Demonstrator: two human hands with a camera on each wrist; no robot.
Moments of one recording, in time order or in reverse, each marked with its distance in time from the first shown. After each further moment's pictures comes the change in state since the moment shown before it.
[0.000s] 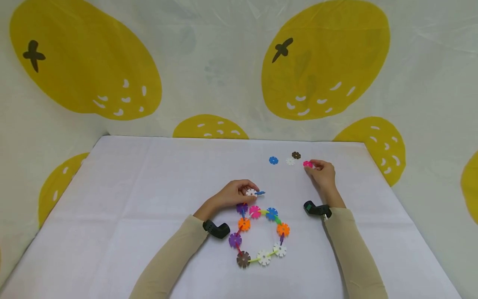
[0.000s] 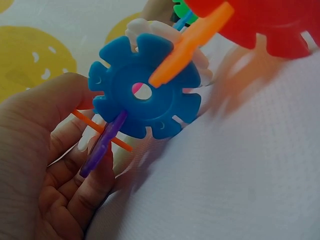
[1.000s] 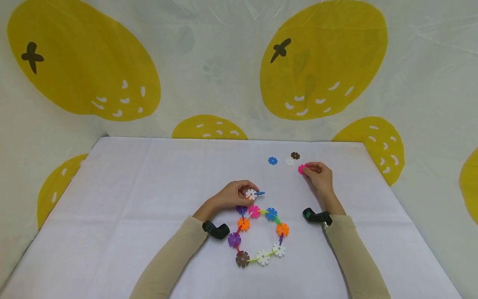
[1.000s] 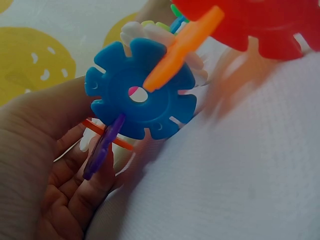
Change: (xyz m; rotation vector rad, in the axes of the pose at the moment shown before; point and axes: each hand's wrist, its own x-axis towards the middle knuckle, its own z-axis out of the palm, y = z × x) left_hand -0.001 0.001 0.000 0.036 -0.036 0.018; right_hand -0.018 -0.003 0.007 0.266 -0.009 0.051
